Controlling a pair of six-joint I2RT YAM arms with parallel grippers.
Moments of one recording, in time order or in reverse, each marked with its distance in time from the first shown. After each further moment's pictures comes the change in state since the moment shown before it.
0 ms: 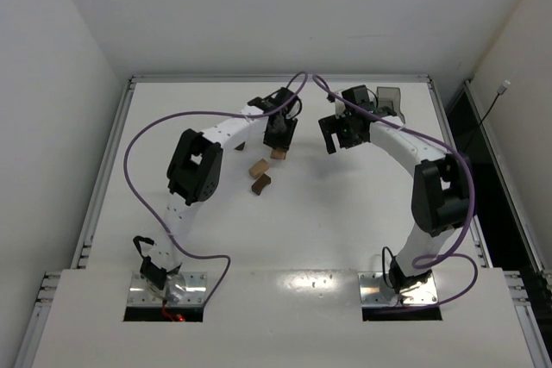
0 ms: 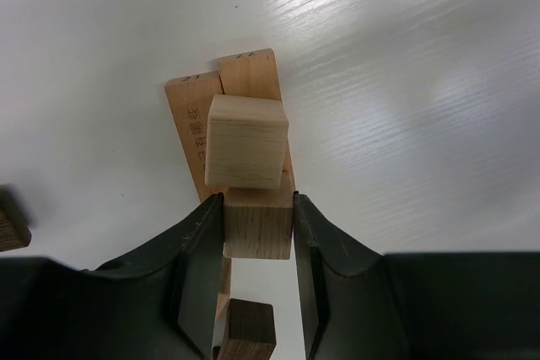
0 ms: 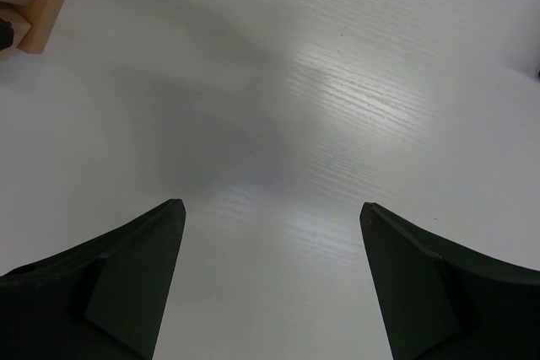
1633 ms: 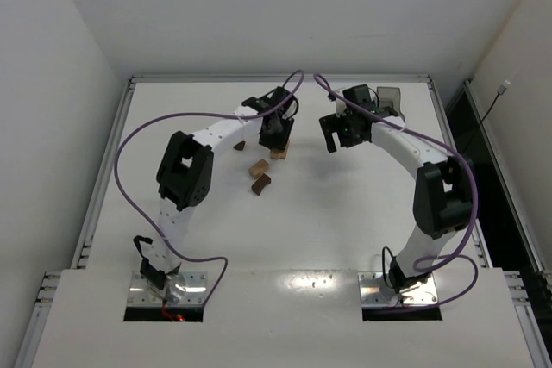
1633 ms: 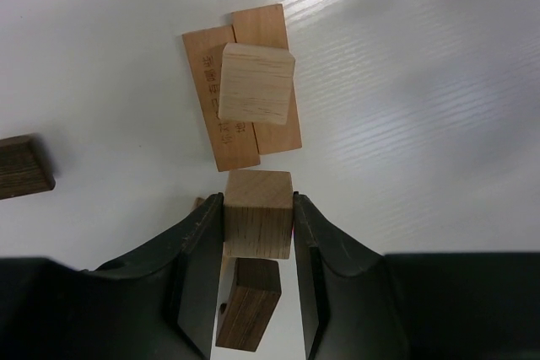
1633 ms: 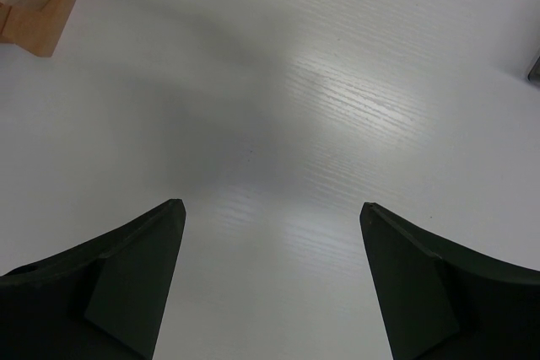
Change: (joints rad) left arm -0.010 -0.118 -0.101 -0.006 -0.021 0.000; right arm 0.000 -0.021 -0.002 0.000 0.000 0.000
